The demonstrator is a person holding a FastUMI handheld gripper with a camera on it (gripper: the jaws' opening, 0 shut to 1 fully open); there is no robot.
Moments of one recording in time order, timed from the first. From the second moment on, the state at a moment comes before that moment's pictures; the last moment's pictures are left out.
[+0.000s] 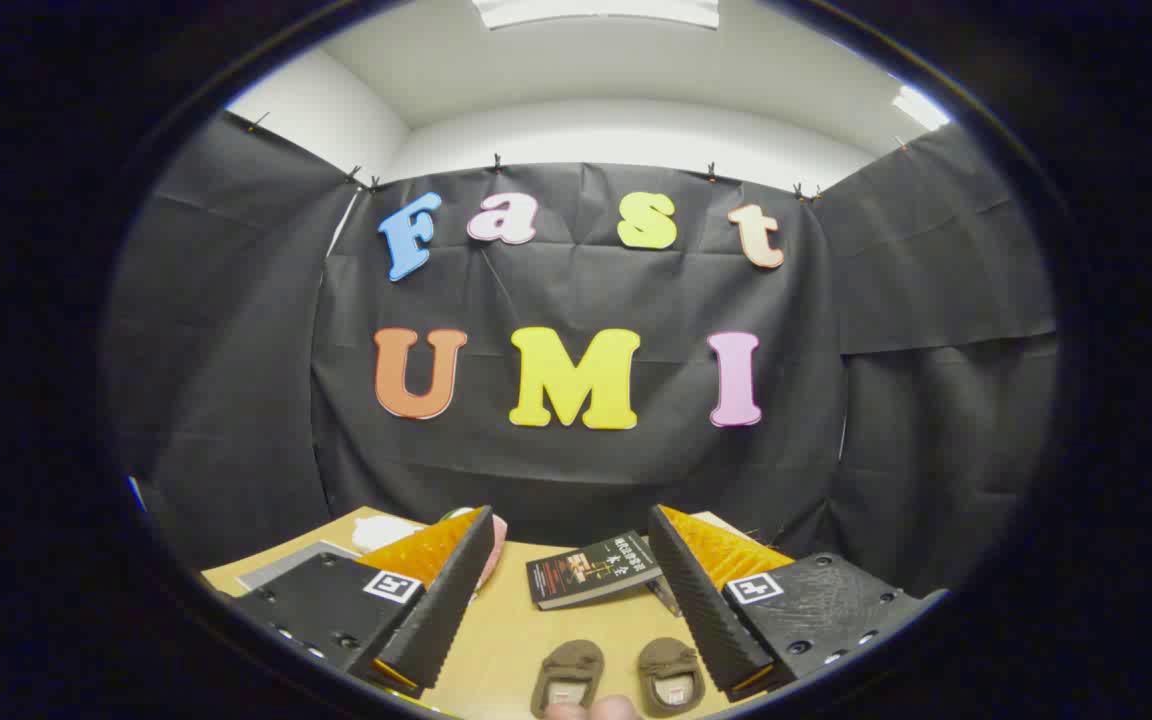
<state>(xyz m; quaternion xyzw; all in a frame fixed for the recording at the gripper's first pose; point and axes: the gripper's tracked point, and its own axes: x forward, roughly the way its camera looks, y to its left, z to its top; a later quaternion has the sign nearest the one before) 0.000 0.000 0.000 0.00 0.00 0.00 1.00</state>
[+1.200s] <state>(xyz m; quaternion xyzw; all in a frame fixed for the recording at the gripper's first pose) 0.000 0.056 -0.042 0.04 0.06 0.04 1.00</state>
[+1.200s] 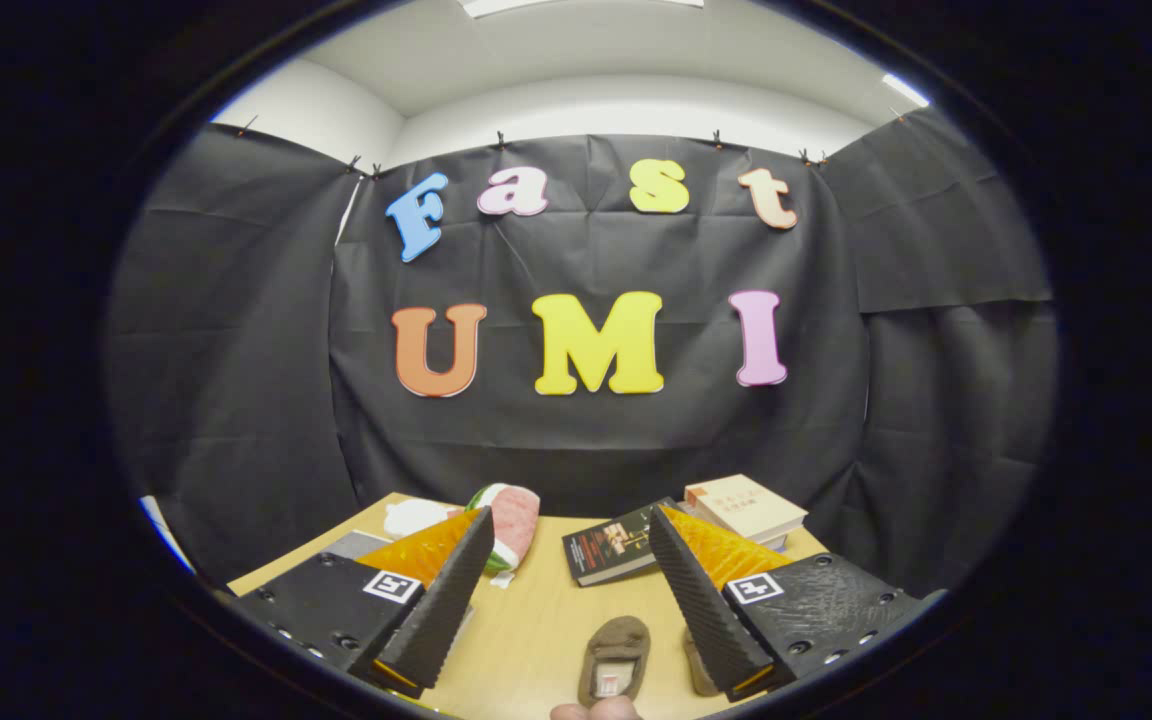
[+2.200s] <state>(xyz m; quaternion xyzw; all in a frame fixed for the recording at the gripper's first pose) 0.028 0.235 -0.252 0.21 0.30 0.19 0.91</state>
